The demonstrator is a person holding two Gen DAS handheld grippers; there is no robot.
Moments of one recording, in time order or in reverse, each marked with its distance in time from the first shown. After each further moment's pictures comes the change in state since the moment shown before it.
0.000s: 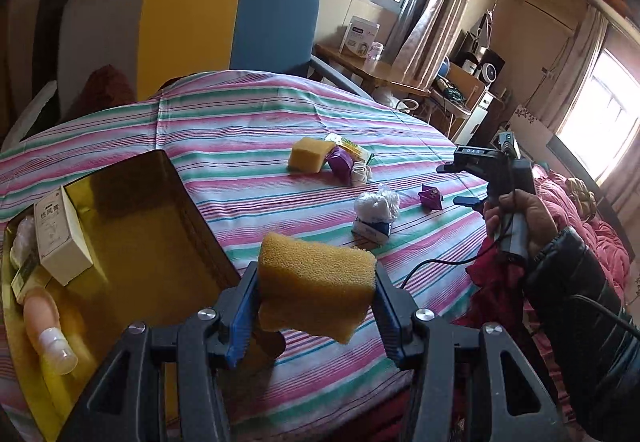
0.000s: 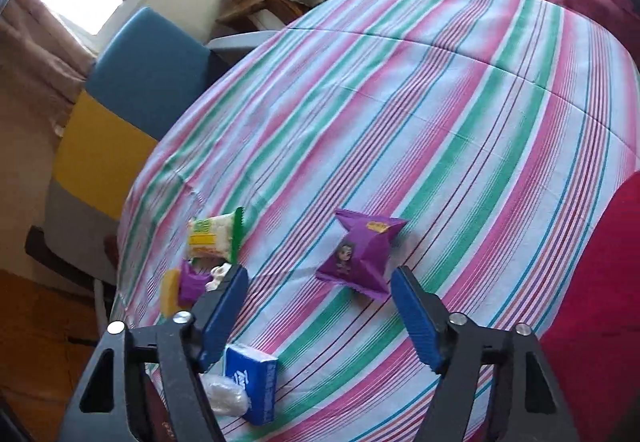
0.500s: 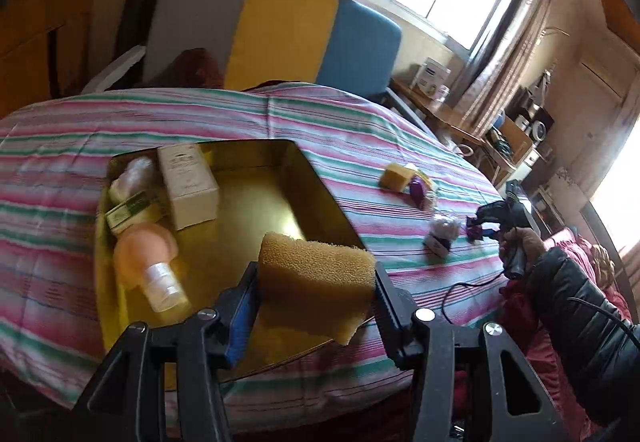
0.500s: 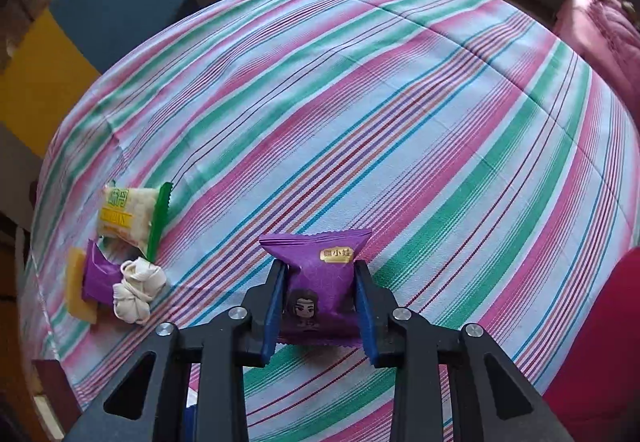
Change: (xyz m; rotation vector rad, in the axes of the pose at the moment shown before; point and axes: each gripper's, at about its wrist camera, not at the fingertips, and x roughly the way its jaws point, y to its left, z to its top) left arm -0.086 0.100 -0.043 -0.240 -0.085 0.156; right arm 0.072 0.028 0.011 -0.234 0.078 -0.263
